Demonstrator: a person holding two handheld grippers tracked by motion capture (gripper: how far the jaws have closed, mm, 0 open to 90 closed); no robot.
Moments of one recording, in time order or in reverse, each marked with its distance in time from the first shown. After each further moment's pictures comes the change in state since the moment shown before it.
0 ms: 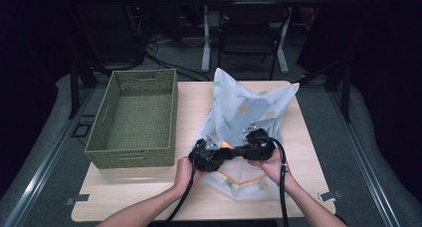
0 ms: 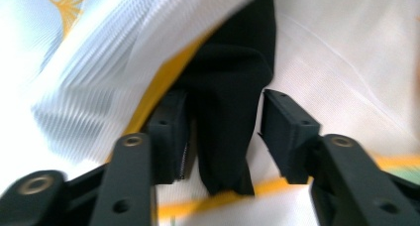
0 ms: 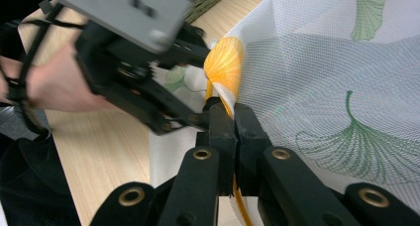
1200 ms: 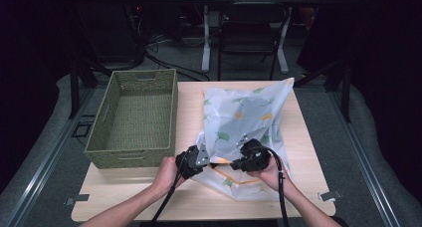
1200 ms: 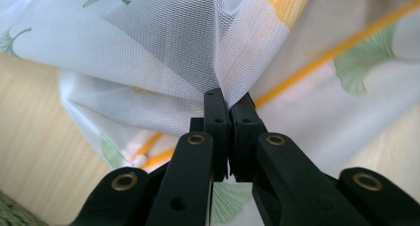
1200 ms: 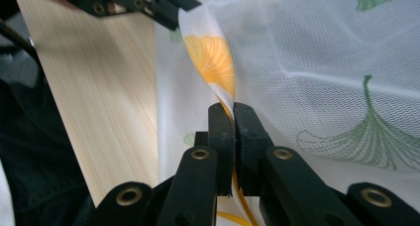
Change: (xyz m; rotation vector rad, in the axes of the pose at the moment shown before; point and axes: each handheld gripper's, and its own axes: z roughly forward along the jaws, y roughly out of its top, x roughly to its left) left arm -0.008 -0.014 -0.045 0.083 0.035 0.353; right arm 0.012 -0.019 0.020 0.181 0.025 -0.057
